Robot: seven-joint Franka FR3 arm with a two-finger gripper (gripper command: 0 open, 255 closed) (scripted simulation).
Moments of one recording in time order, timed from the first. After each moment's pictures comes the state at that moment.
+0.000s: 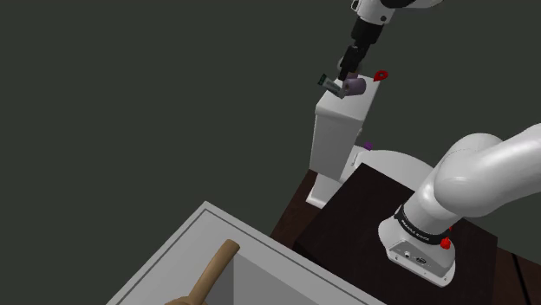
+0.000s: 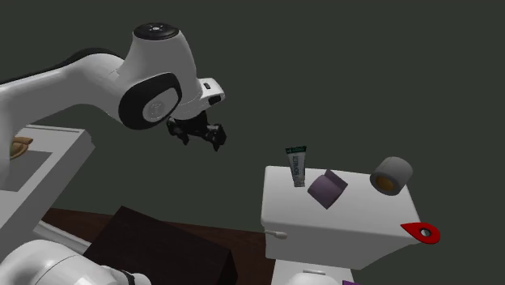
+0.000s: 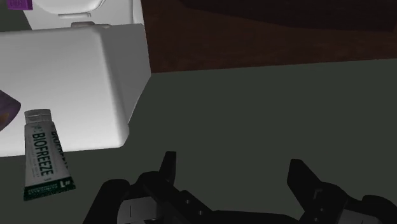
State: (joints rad) arm -0.05 -0.55 -0.24 -2.34 -0.08 1.91 -0.35
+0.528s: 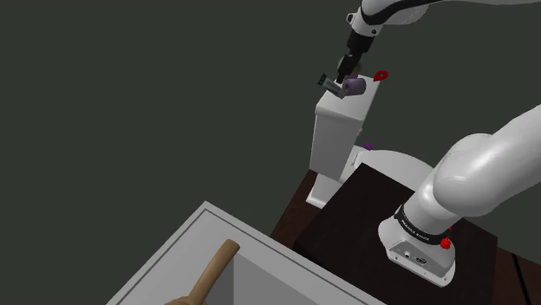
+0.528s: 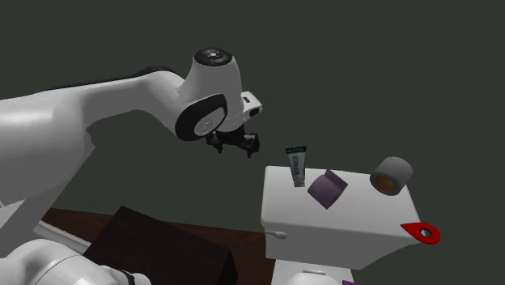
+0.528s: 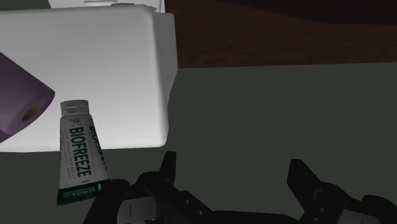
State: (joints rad) arm -0.06 -0.33 -0.38 -2.27 -0.08 2.08 -0.53
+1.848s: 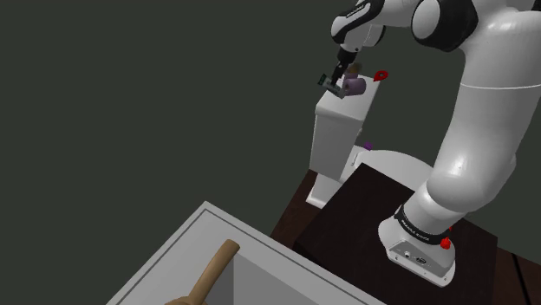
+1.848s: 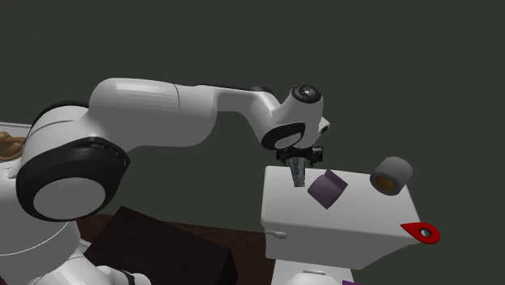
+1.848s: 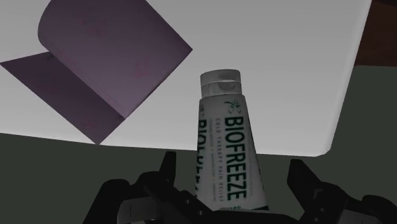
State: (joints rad) arm -0.20 0.37 -0.50 -1.79 0.27 2.25 -1.01
